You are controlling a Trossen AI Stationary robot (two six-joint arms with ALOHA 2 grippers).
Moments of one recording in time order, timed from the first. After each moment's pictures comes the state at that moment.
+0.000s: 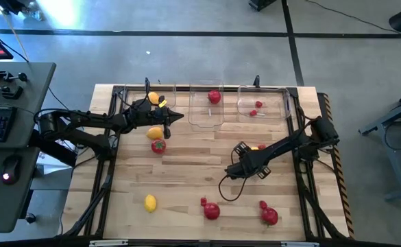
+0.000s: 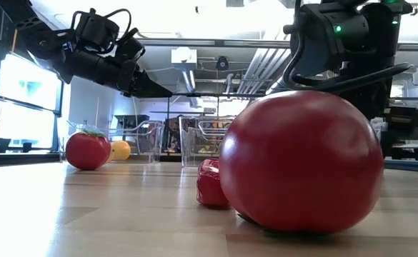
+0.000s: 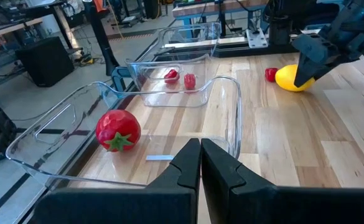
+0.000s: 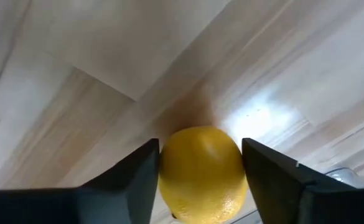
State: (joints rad) left arm 0.44 1.30 0.40 0.65 0.17 0.24; right arm 0.31 1.80 1.04 -1.06 0.35 -0.39
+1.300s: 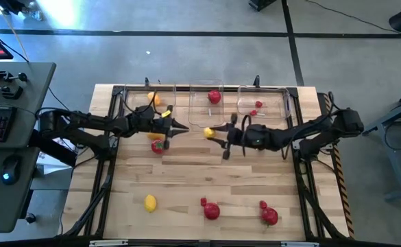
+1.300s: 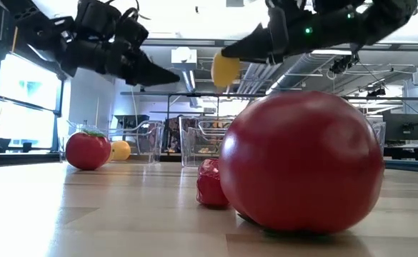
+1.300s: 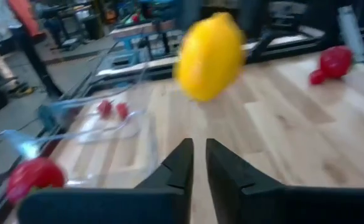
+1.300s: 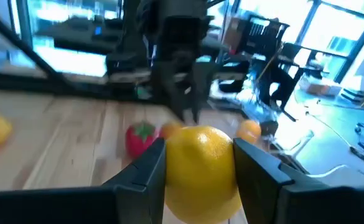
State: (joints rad) left arm 0.28 1.30 0.45 0.63 0.27 0.26; right arm 0.04 1.45 0.64 0.71 0.27 -0.19
